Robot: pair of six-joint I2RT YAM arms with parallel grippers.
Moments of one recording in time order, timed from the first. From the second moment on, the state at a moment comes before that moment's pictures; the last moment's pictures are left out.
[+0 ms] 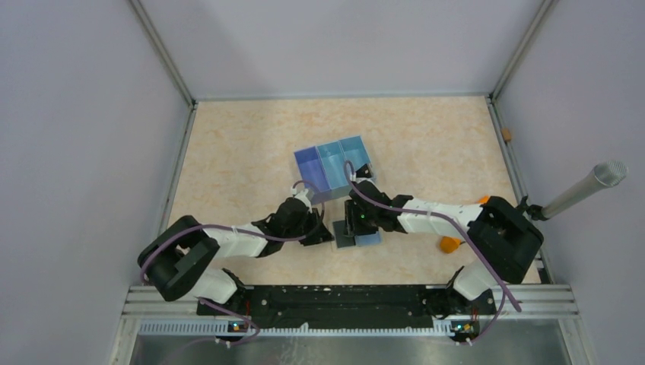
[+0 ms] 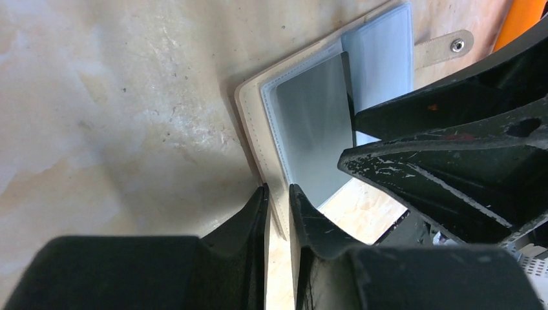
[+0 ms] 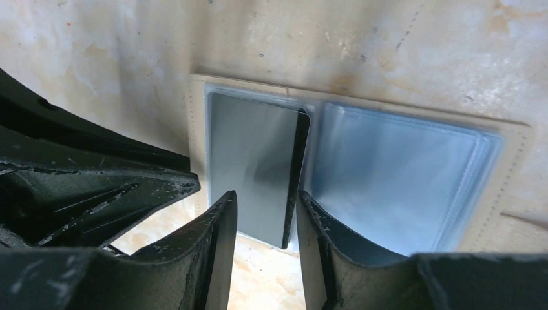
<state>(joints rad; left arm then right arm) -0.77 1.41 0.40 0.32 0.21 -0.90 0.89 1.54 0.80 -0.24 -0.01 0.70</state>
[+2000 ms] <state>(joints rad) -0.32 1.09 0.92 -0.61 0.32 -0.29 0.38 1.99 1.49 -0.56 -0.21 0.10</state>
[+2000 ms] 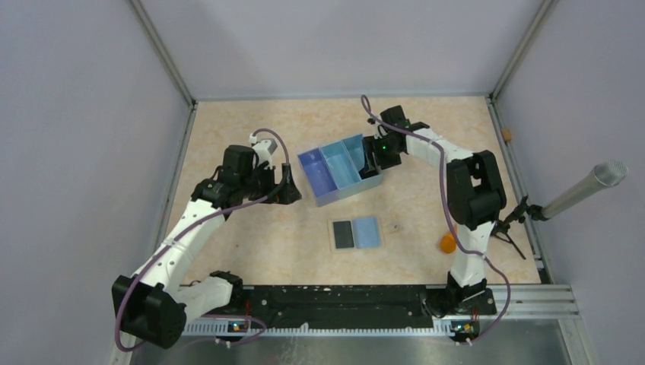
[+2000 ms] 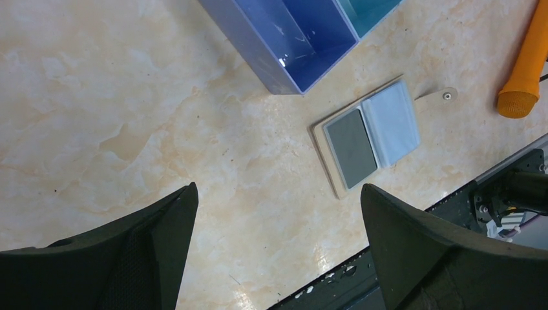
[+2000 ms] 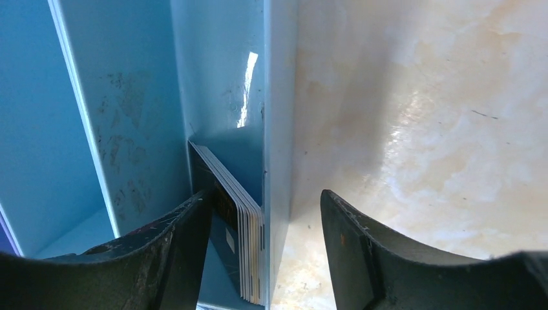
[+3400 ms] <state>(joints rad) -0.31 1.11 0.92 -0.61 0.36 -0.29 0.35 1.88 1.51 -0.64 -0.18 0.07</state>
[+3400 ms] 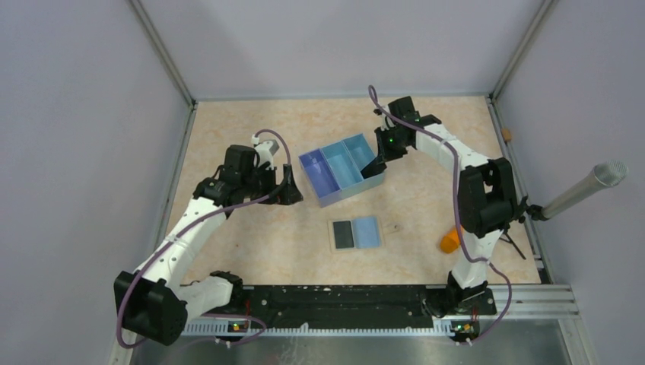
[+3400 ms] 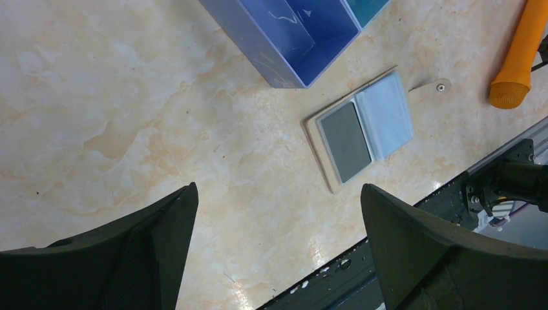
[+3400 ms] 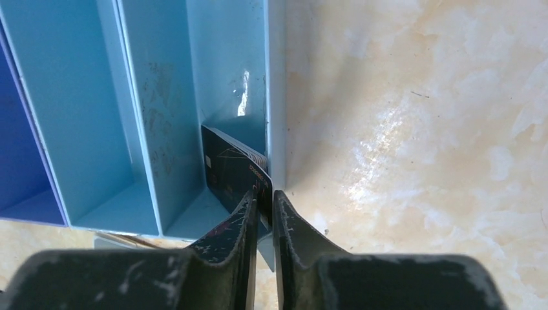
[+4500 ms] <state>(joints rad) -0.62 1.05 0.81 -0.28 0.57 -0.42 0.63 1.46 1.24 -0.64 -0.70 0.11</state>
